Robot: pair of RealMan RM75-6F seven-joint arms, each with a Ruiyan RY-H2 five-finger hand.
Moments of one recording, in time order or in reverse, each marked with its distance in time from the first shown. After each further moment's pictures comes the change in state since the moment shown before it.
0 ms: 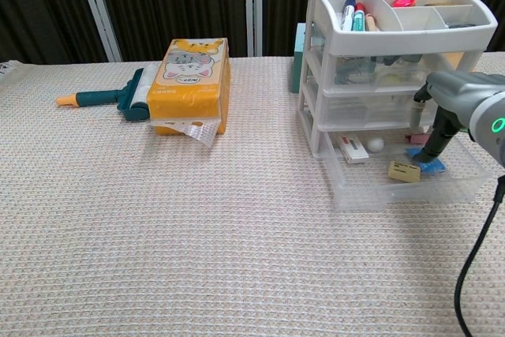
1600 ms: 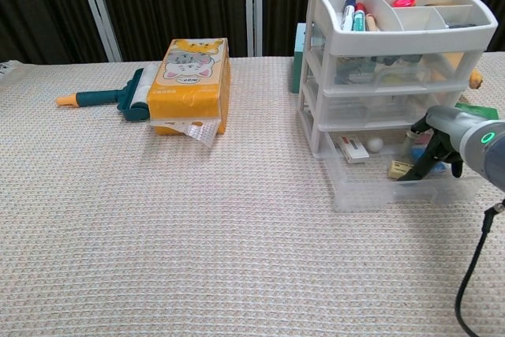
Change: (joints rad) left arm -0.007 -0.001 -0.003 -0.002 -0.010 -0.022 0.005; right arm 0.033 -0.002 0.025 0.151 0.204 -0.184 0.276
